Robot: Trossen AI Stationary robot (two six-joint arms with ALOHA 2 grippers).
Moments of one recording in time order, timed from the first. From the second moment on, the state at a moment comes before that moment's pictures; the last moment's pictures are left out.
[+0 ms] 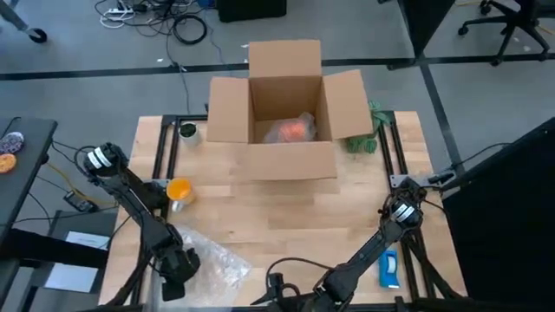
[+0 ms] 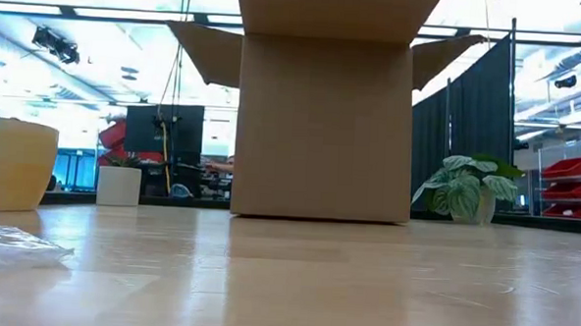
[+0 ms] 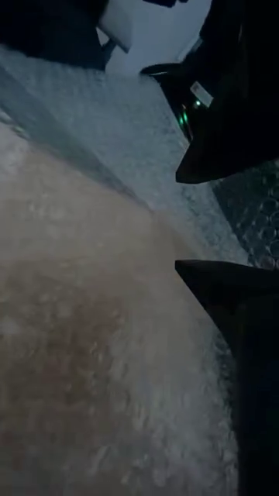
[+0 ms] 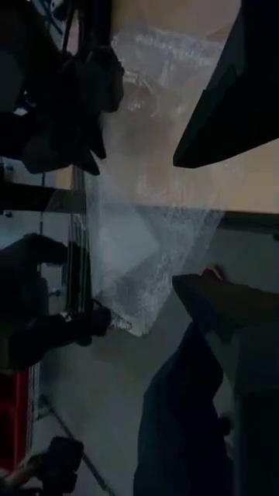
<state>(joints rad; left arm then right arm) -0.96 1.44 0.66 -0.29 0.55 -1.40 0.75 2.27 1.94 -0.04 0.55 0.26</state>
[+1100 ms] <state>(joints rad) -1.06 1.45 0.66 -0.26 0.48 -1.46 0.76 2.27 1.94 -0.05 0.55 0.31</state>
